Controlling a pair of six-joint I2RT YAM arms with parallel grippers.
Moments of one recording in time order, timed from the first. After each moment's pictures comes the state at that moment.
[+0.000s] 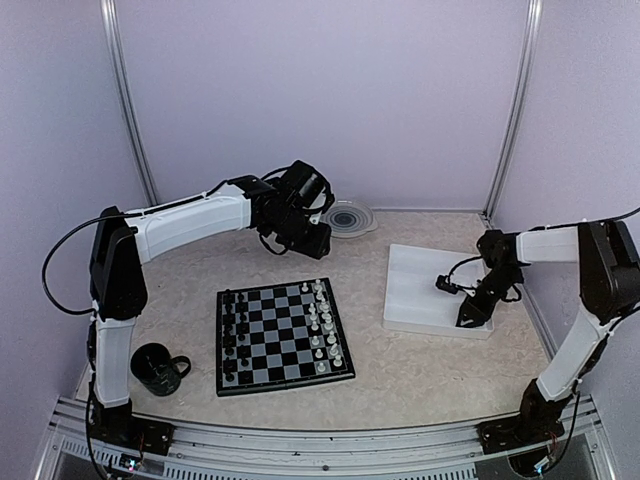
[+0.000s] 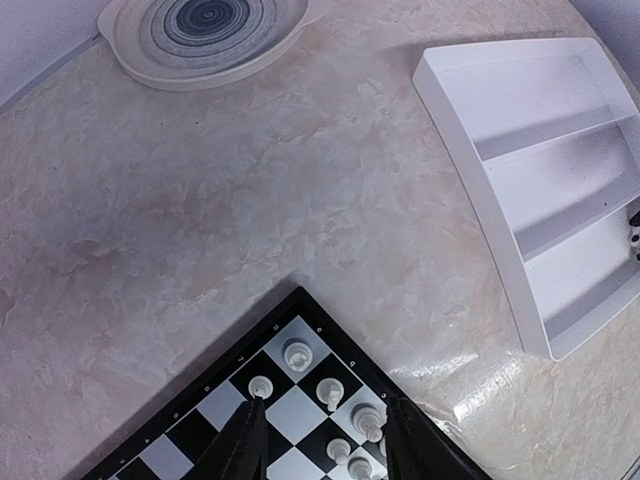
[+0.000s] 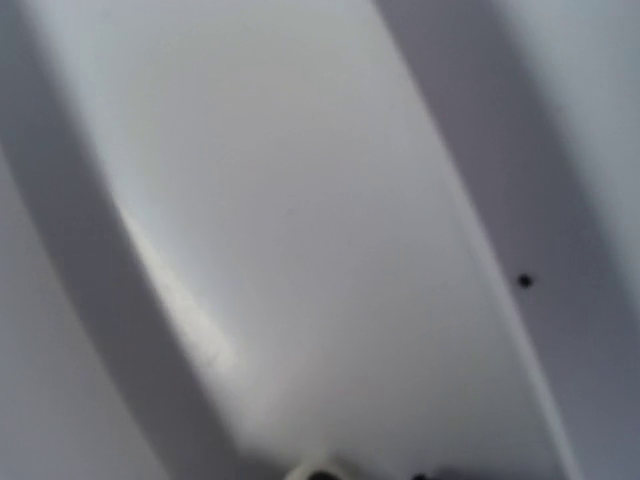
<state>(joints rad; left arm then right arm) -0.80 2.10 1.94 -0.75 -0.08 -0.25 0.09 1.69 0.98 -0.77 -0.30 -0.81</state>
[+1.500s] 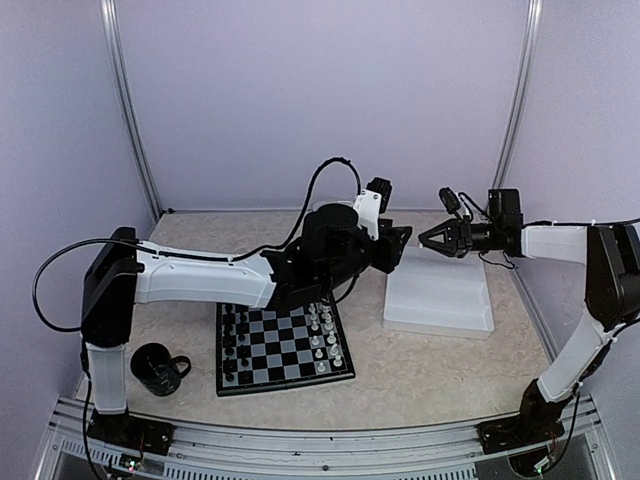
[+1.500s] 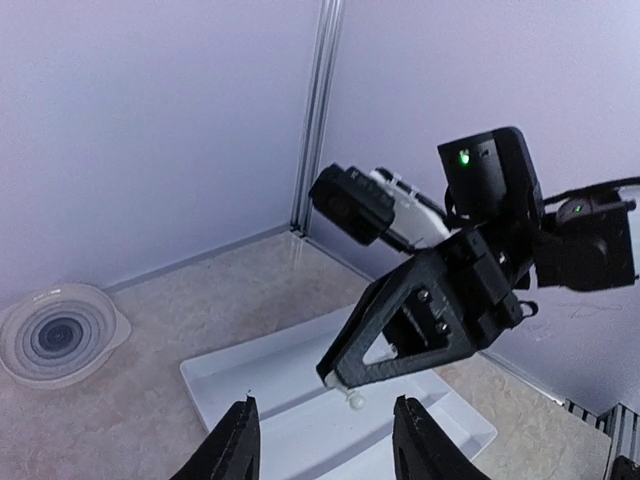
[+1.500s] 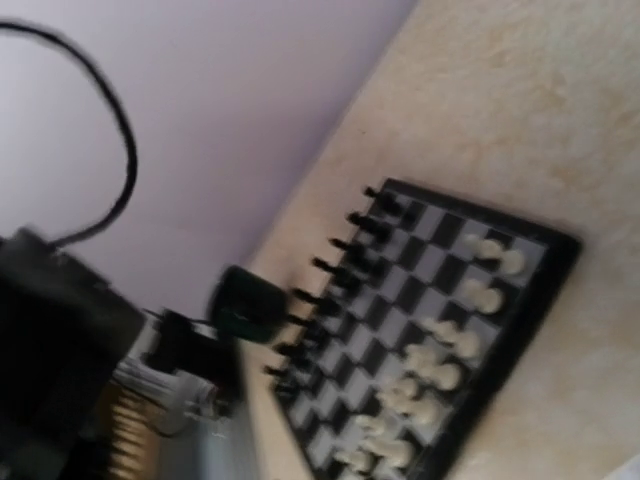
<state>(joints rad) -1.11 2.01 1.53 0.41 -0.30 -0.18 0.10 1.65 1.04 0.03 -1.31 0.35</state>
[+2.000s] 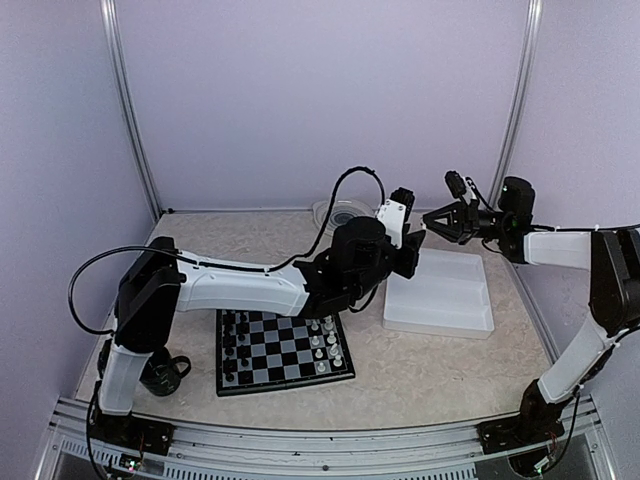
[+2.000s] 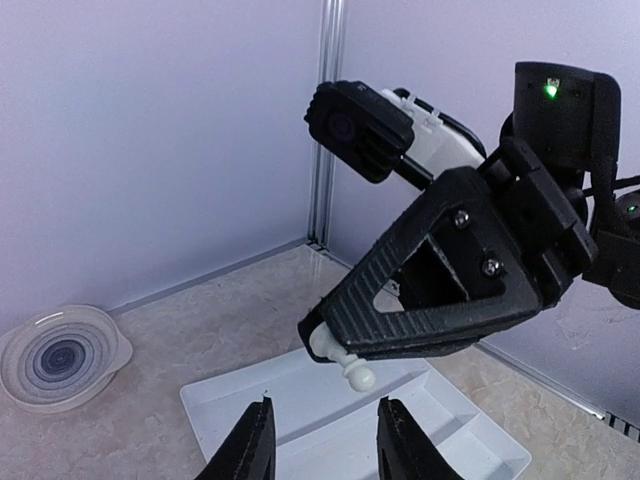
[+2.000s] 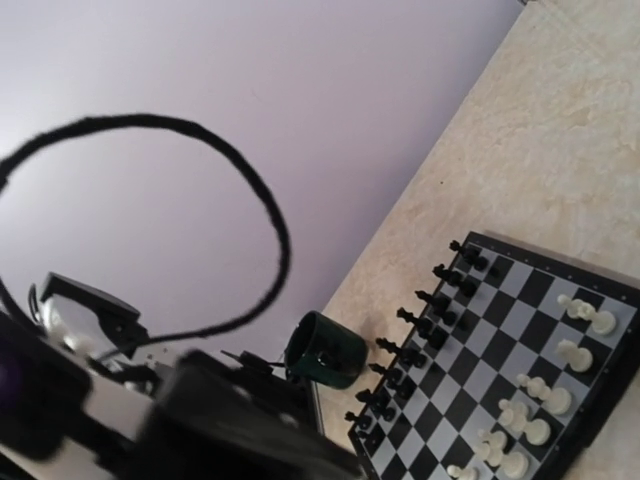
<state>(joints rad) -1.15 2.20 1.72 0.47 -0.39 -0.08 0.10 1.60 0.96 0.57 -1.35 0.87</state>
